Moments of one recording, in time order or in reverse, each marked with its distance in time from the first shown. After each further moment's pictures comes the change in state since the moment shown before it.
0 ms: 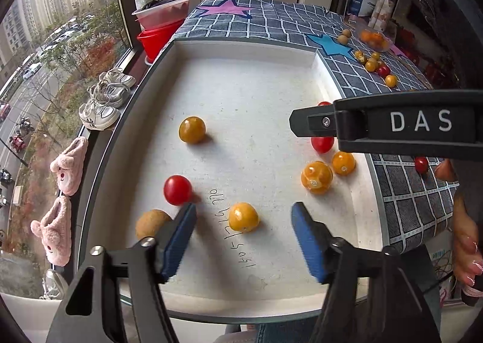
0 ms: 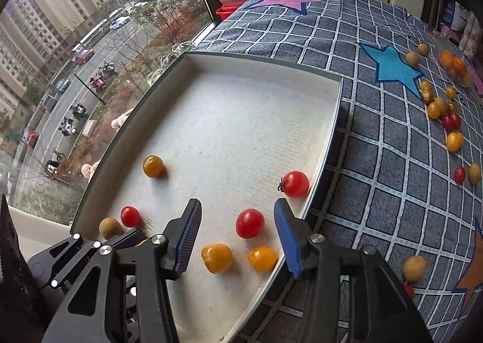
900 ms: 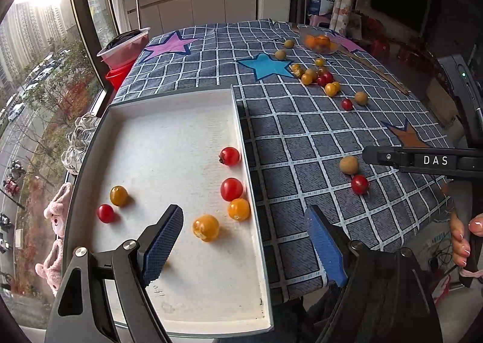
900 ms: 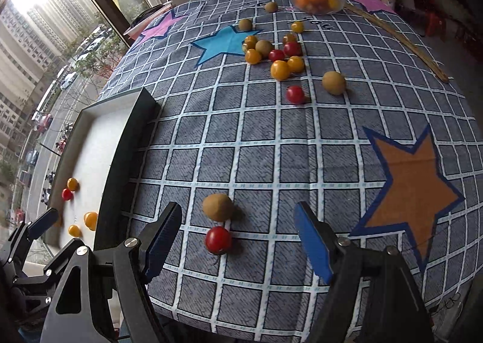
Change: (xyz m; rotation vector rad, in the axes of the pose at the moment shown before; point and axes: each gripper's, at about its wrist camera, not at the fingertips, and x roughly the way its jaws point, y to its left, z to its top) left arm -0.025 -0.100 0.031 0.179 -0.050 -0.052; right arm -0.075 -0.180 -0.076 0.364 -0.085 -0.143
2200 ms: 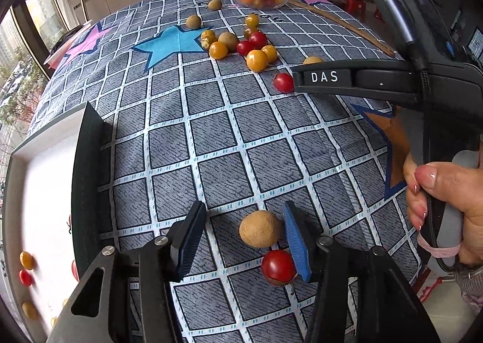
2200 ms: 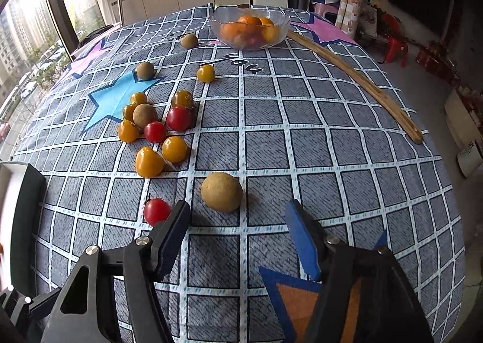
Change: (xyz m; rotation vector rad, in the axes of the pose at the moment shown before) left arm 0.099 -0.110 0.055 0.110 0.170 -0.077; right arm 0.057 -0.058 0.096 -0.043 -0.135 -0.254
